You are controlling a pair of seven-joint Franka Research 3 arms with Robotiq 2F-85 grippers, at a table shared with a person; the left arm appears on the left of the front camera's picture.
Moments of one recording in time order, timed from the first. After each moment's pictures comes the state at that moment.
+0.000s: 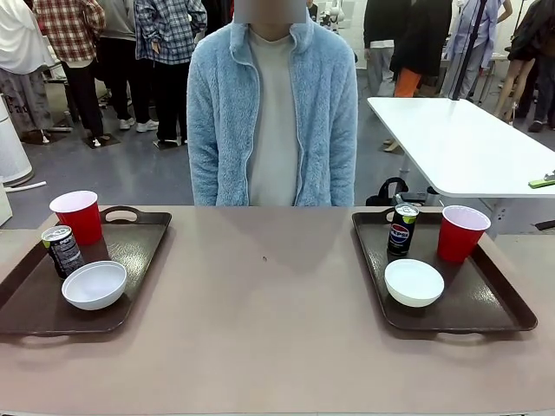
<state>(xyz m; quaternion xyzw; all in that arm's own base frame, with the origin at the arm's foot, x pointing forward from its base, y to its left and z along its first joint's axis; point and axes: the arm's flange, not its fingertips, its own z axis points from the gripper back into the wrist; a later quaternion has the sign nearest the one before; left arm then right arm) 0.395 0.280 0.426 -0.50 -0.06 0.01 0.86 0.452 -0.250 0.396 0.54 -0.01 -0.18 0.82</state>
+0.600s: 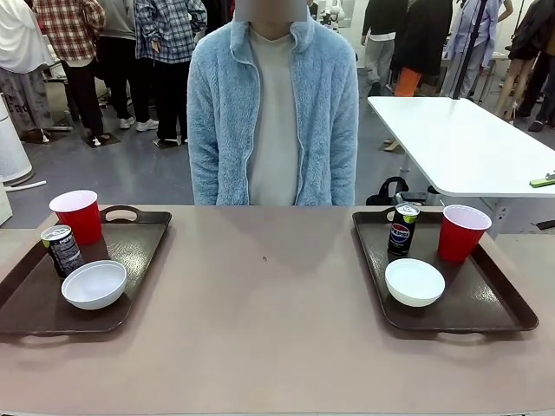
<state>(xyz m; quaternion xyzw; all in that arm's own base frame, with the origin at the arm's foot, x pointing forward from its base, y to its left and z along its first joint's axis) 0.393 0.283 0.426 -0.50 -0.06 0.02 0.86 0.452 -0.250 0.396 0.54 -0.01 -0.18 0.82</state>
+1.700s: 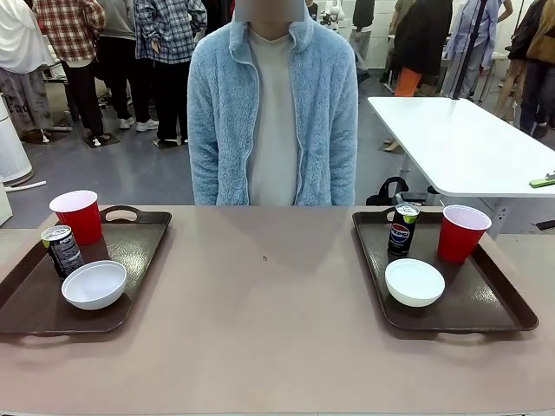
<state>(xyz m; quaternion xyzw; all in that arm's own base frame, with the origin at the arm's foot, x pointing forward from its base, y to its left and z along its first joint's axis) 0.394 0.282 0.426 -0.50 -0.06 0.01 0.86 0.452 -0.250 0.396 0.54 -0.01 -0.18 0.82</state>
